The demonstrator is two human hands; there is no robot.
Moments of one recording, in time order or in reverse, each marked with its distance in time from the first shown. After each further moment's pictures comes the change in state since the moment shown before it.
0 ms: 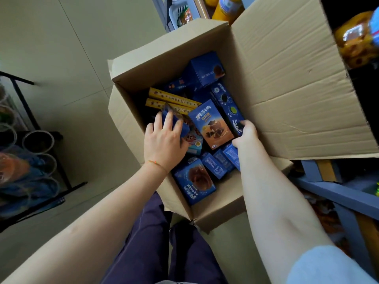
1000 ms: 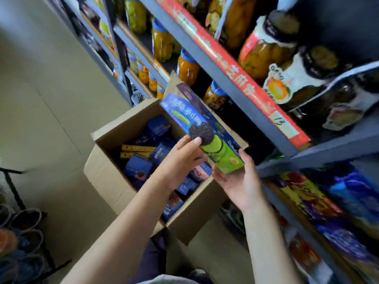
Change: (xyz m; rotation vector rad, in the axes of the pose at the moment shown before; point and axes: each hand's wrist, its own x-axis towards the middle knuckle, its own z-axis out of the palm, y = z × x) left_hand -0.066 0.148 -0.186 -1.960 -0.568 0.071; right_hand -0.260 -0.047 -0.180 0.319 -0.526 -0.307
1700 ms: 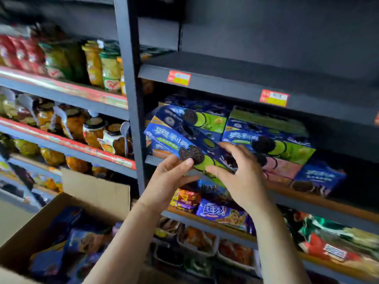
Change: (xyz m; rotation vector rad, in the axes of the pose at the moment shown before) left_hand -0.148 -0.072 0.354 0.321 -0.490 0.241; right_hand -0.336 -0.172 -0.188 -1.223 0.645 -1.203
